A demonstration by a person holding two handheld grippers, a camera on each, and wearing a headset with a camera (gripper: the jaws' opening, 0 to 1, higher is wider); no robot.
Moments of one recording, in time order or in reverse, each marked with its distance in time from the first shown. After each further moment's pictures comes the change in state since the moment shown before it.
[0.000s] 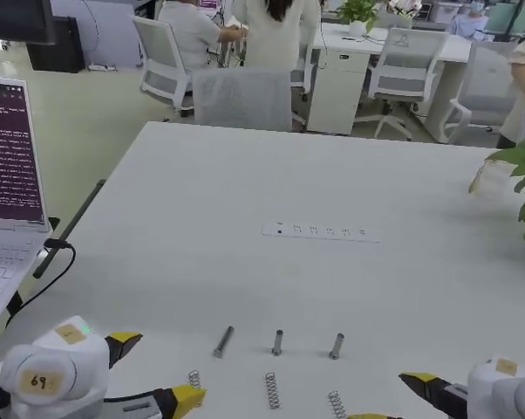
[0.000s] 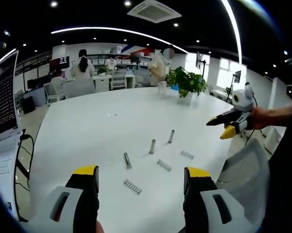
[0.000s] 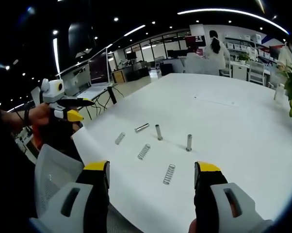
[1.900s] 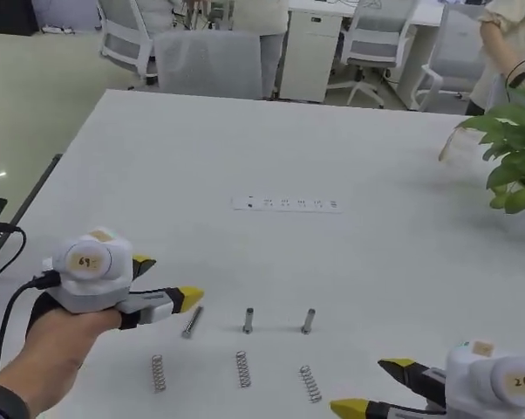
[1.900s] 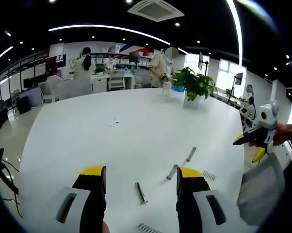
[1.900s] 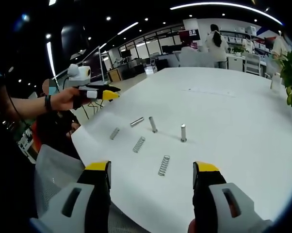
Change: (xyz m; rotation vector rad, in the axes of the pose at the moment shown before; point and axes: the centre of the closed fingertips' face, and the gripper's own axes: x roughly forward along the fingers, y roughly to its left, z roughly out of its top) left arm 0.116 0.047 0.039 -0.013 0.003 -0.027; right arm -0.006 -0.016 -0.016 0.063 0.029 -0.014
